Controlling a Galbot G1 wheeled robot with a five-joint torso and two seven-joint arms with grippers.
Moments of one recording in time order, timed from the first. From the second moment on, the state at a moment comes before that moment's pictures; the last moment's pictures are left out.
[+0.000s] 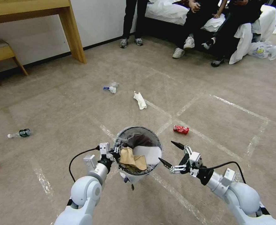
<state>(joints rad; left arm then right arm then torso) 1.29 -1.41 -0.38 -1.90 -0.49 0.38 0.00 -1.42 1.07 0.55 1.92 0.44 0.11 -0.73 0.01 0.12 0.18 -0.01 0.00</state>
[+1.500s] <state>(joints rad) 1.30 -1.34 -0.43 -1.93 -0.55 0.39 0.00 -1.39 1.07 0.57 1.89 0.46 0.11 -0.73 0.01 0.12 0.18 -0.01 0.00</state>
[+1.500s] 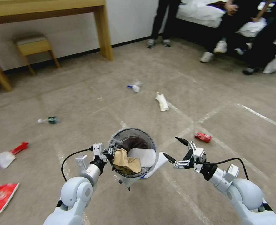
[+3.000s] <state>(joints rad) 1.28 -1.35 -0.44 -1.92 -0.54 0.38 -0.03 -1.42 1.13 0.67 1.79 0.39 0.13 -0.72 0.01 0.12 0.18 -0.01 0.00</state>
